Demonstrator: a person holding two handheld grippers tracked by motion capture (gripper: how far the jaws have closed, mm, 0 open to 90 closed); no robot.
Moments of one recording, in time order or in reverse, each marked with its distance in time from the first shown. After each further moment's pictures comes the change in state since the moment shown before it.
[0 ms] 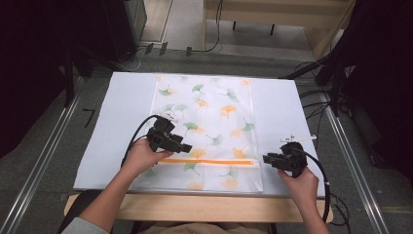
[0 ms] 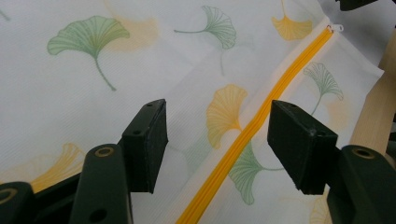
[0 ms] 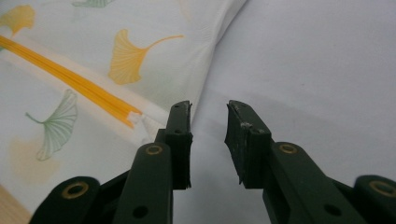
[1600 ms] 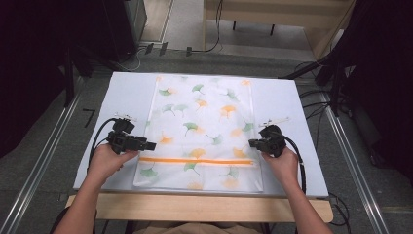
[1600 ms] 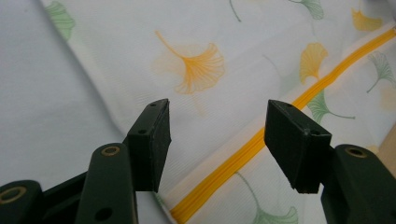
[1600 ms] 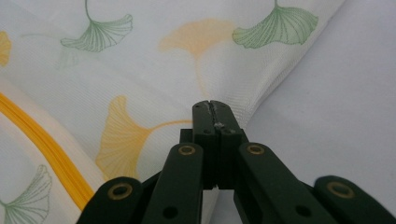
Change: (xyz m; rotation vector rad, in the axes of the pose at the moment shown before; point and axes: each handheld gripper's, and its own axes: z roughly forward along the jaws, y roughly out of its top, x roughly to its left) left arm 0.054 -0.059 -0.066 -0.027 0.105 -0.218; right arm 0.012 0.054 0.052 0.033 0.005 -0.131
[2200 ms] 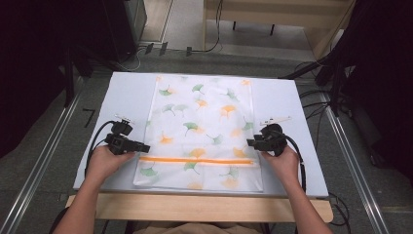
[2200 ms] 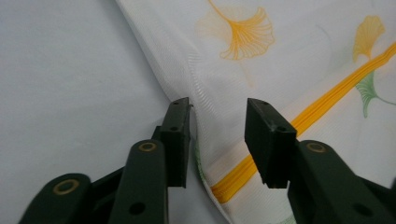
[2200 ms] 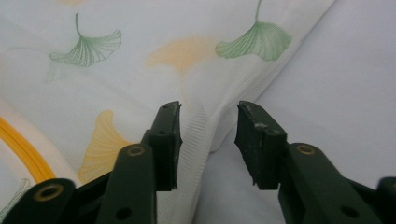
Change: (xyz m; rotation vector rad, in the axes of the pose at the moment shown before) left arm 0.023 -0.009 0.005 0.078 0.051 -0.061; right arm -0.003 0.003 -0.003 -0.049 -0.038 -0.014
